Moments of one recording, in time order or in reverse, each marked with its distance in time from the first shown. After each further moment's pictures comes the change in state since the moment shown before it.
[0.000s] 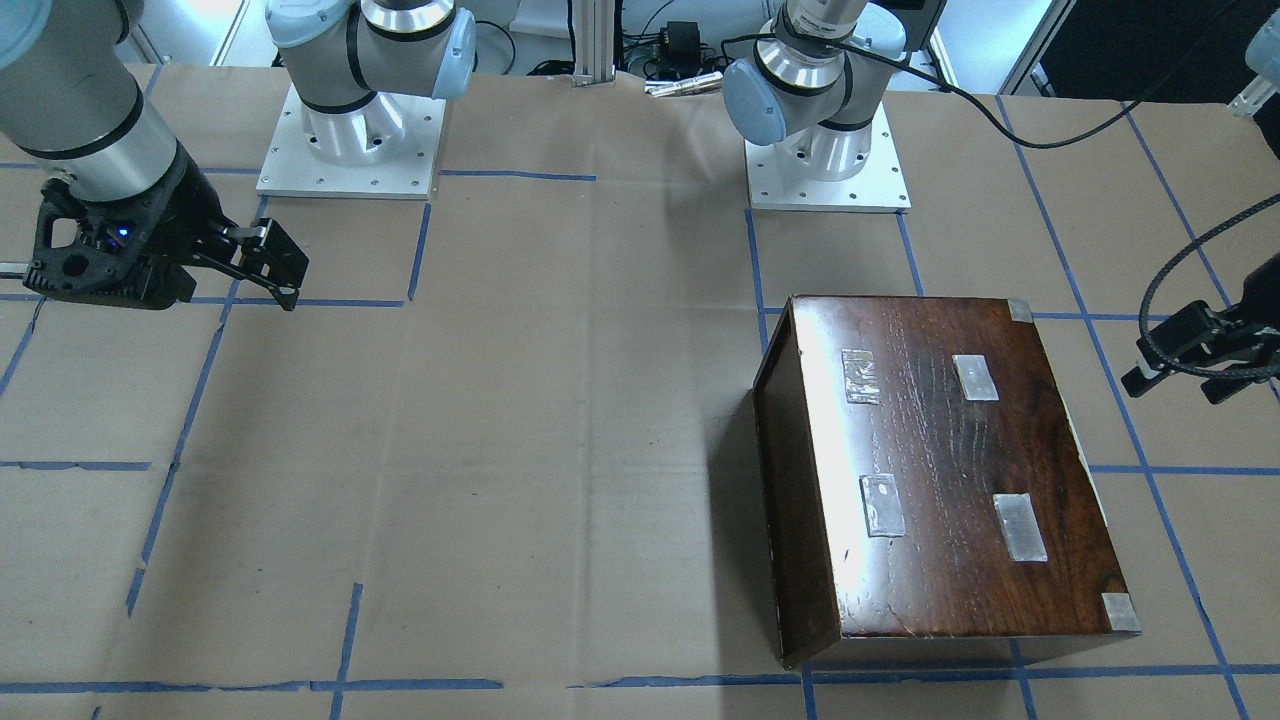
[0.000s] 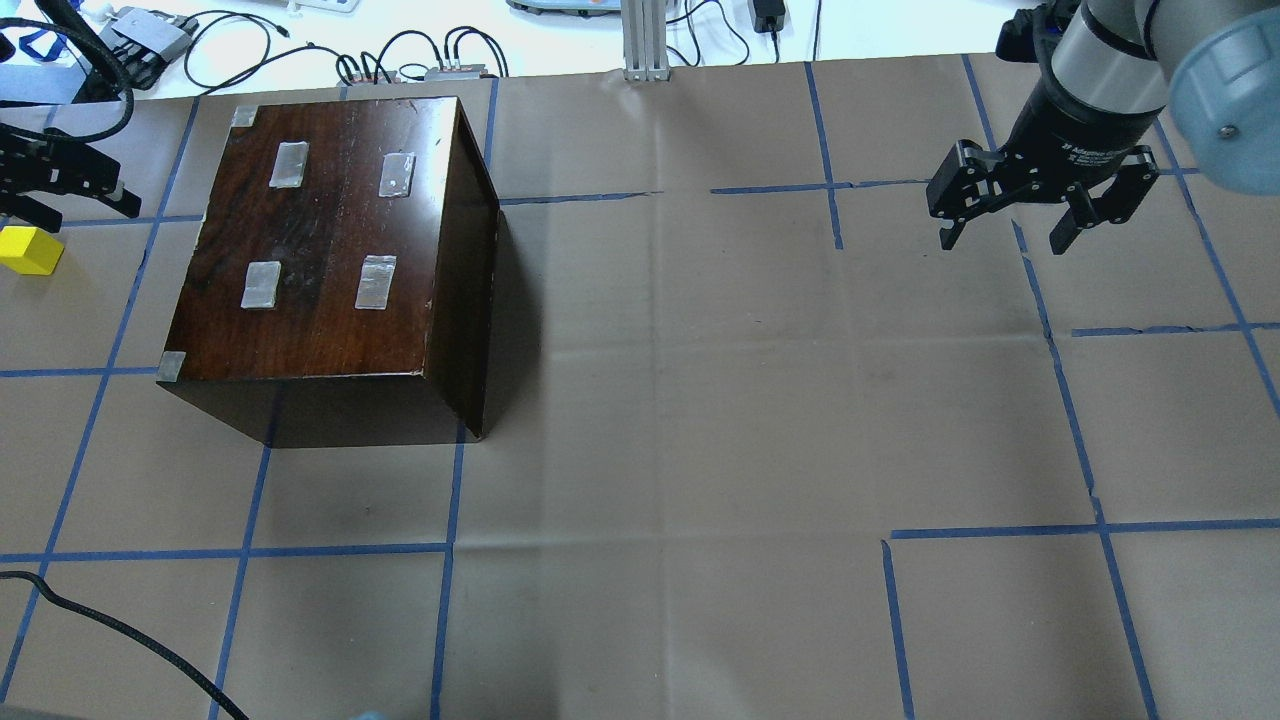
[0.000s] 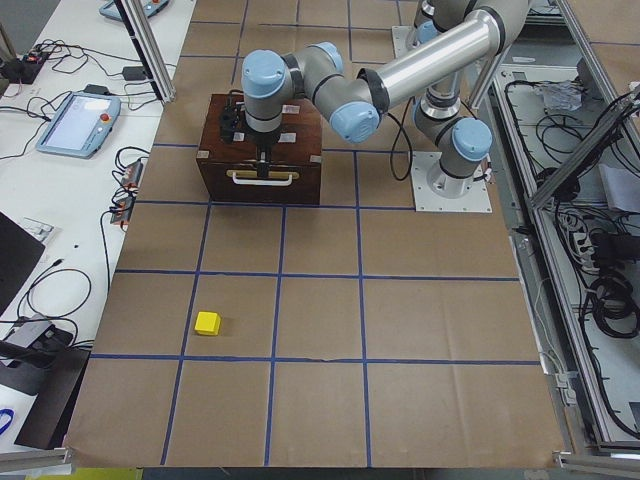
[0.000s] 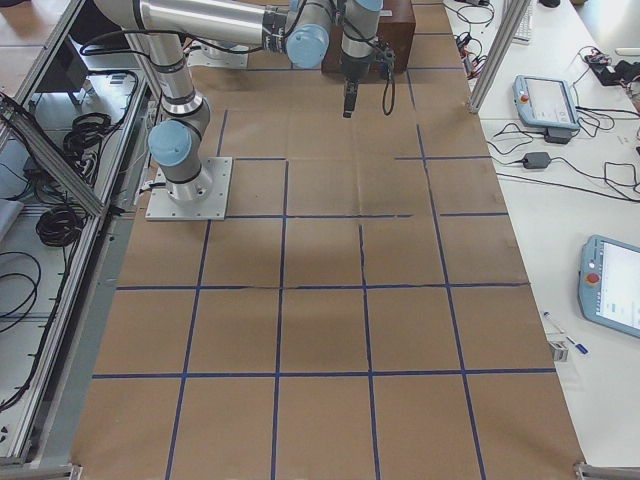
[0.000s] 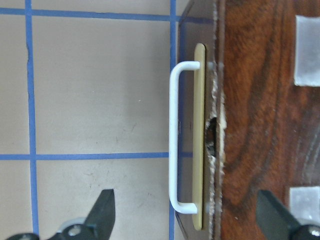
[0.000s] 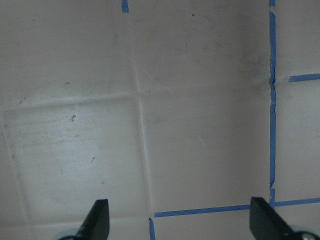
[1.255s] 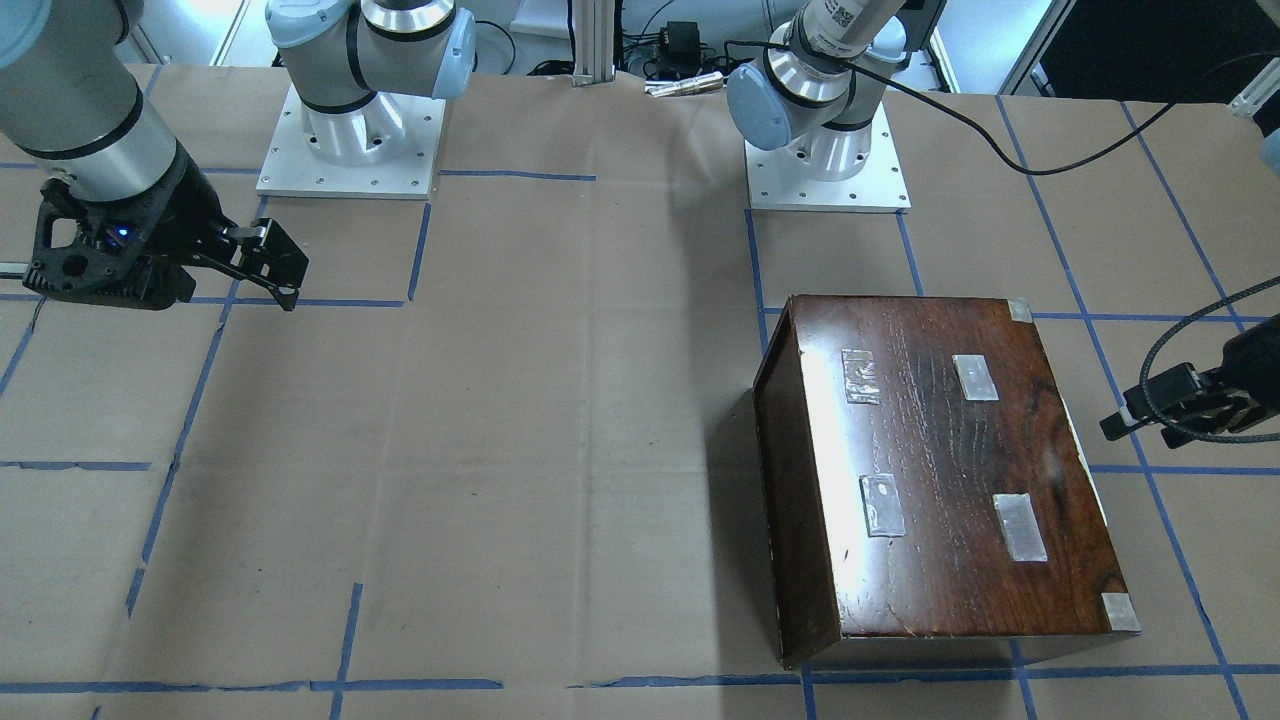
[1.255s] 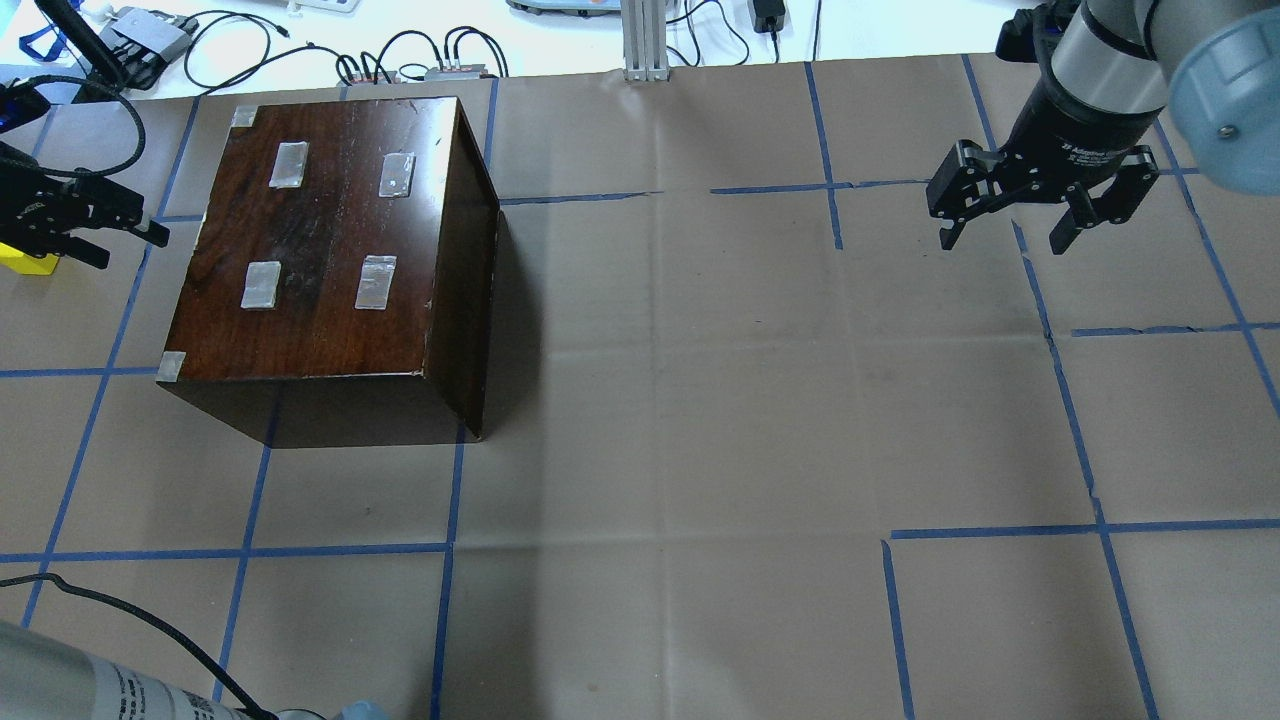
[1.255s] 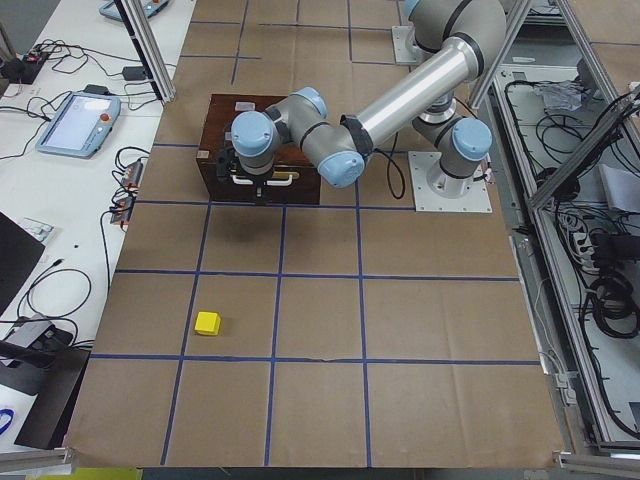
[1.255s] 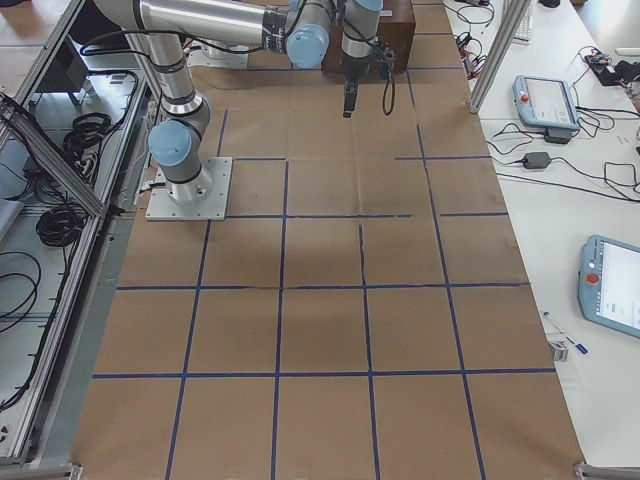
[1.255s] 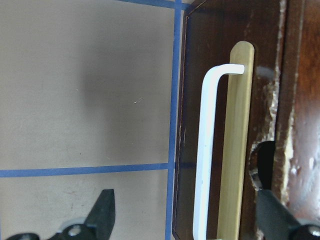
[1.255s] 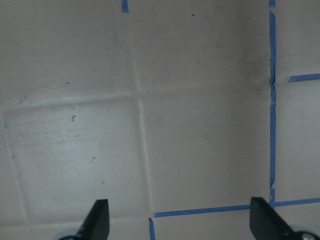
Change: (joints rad) left arm 0.047 -0.131 -0.006 -0.005 -0.083 0.049; right arm 0.000 0.000 0.000 0.000 0.000 0.000
